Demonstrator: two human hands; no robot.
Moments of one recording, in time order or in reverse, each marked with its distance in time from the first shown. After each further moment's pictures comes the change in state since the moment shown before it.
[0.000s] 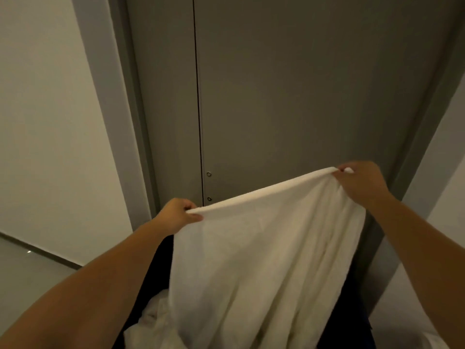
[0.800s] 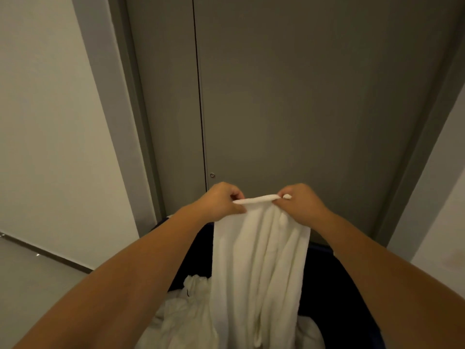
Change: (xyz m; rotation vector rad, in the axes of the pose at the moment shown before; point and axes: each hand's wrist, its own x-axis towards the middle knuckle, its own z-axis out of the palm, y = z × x) left_hand 0.004 0.089 0.014 -0.004 -0.149 0.262; right_hand -0.038 -0.060 0.079 0.198 -0.379 -0.110
